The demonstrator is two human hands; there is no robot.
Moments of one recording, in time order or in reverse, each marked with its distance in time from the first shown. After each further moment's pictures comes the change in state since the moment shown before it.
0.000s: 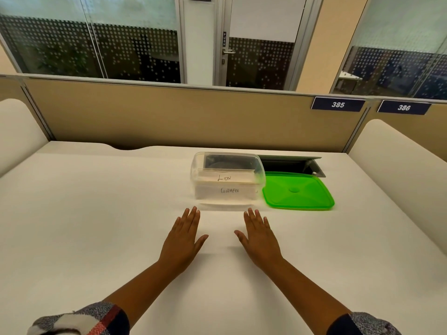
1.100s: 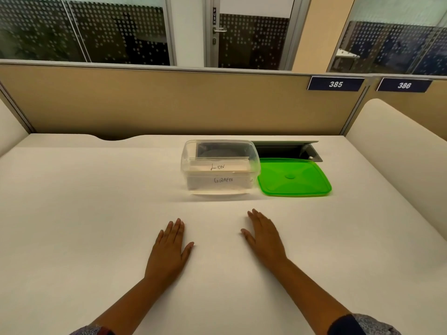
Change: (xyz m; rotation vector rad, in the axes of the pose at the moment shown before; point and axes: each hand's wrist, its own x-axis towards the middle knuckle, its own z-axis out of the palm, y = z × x) left_hand -0.026 -0.017 0.041 -0.040 -0.070 -0.163; right_hand -0.012 0.034 0.029 0.175 0.087 0.048
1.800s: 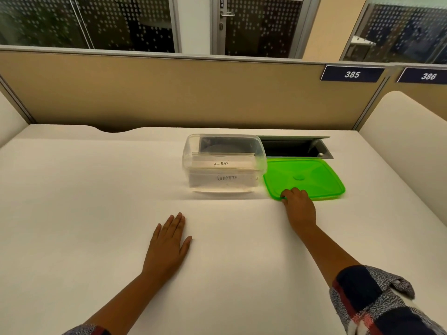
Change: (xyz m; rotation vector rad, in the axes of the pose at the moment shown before) left_hand 0.015 -0.004 -0.001 0.002 0.045 0.004; right_hand 0.076 0.065 -0.052 -0.301 0.112 0.196
